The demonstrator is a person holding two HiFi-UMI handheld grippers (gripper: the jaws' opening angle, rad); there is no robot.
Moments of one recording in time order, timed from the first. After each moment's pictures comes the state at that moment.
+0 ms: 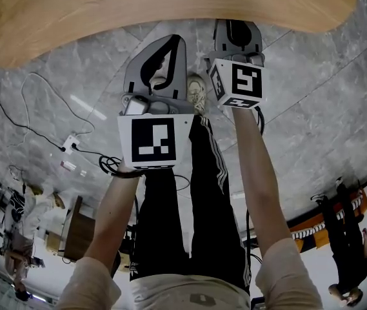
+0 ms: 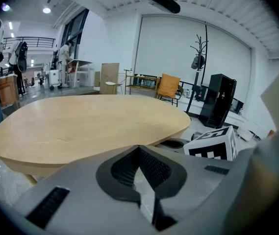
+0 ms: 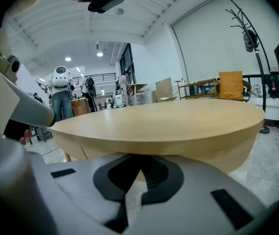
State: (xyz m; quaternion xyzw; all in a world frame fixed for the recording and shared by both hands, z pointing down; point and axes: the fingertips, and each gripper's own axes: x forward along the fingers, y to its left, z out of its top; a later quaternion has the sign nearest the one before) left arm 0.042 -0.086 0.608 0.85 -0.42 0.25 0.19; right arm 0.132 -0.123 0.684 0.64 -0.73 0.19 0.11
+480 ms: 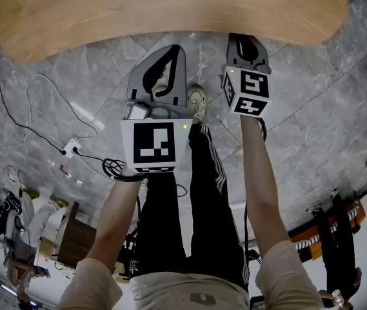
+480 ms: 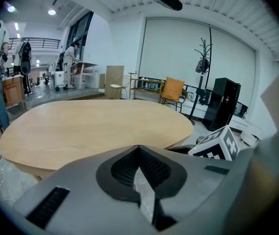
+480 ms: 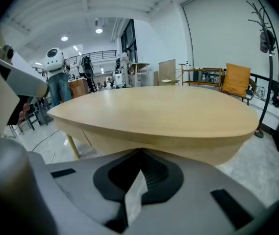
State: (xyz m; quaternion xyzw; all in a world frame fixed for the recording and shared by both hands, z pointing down) left arm 0.023 -0.090 0.577 0.84 -0.44 0.25 0.19; right arm 0.149 -0.106 0.691 0.61 -0.72 0.25 0.23
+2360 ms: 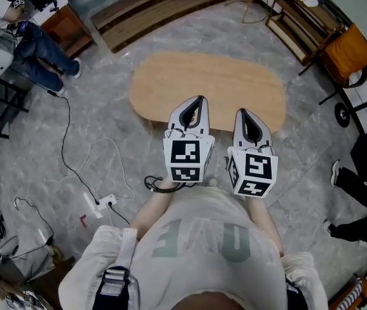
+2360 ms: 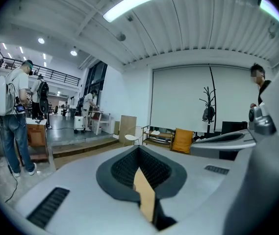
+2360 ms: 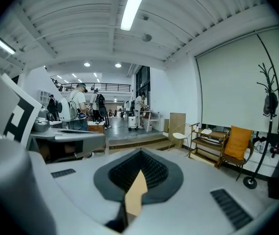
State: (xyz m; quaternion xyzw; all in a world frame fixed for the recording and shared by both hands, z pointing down) left arm -0.074 -0.058 0.070 0.83 -0.55 0.07 0.07; right arm 0.024 -0.028 0.074 0.62 -0.77 0.09 0.11
